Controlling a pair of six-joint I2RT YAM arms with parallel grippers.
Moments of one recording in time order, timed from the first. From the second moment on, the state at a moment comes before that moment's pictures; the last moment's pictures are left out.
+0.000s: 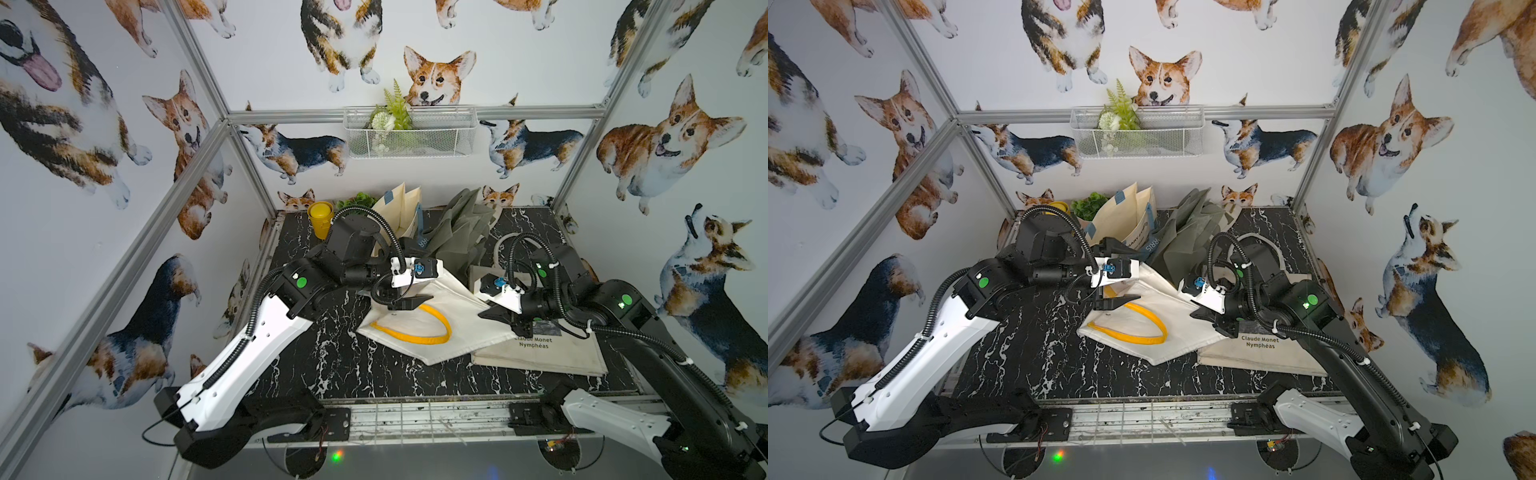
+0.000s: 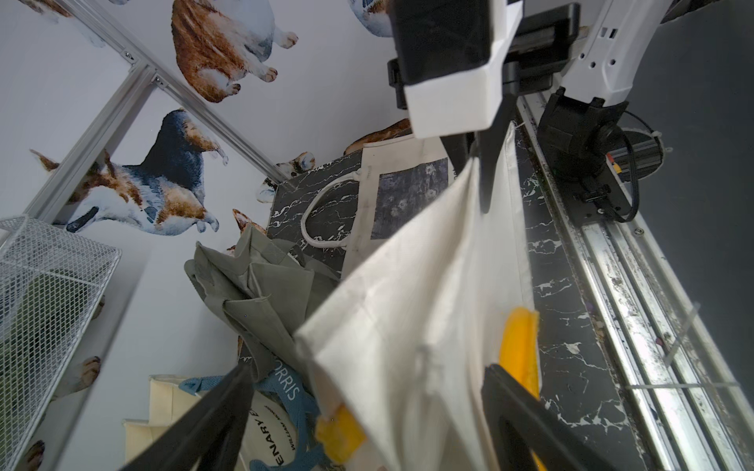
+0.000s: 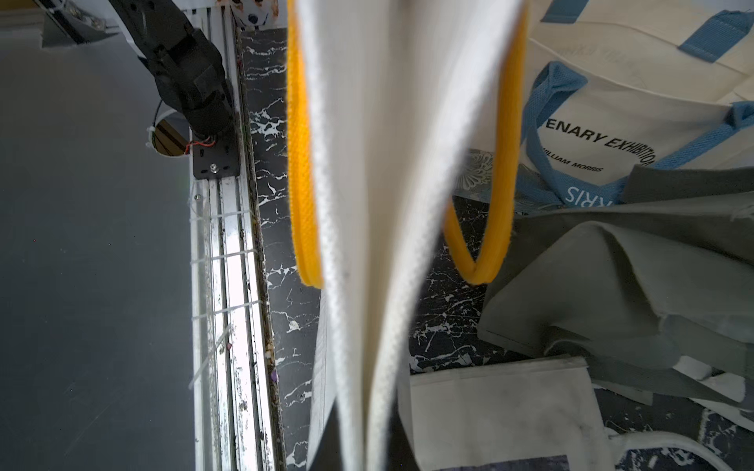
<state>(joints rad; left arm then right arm) -0.79 1.23 1.58 -0.86 0.43 0.81 0.64 0.99 1.31 -1.18 -0.47 -0.62</state>
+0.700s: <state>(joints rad) -0.79 1.29 1.51 -0.74 0.67 0.65 0.65 0.96 1.33 -1.22 -0.37 -0.80</state>
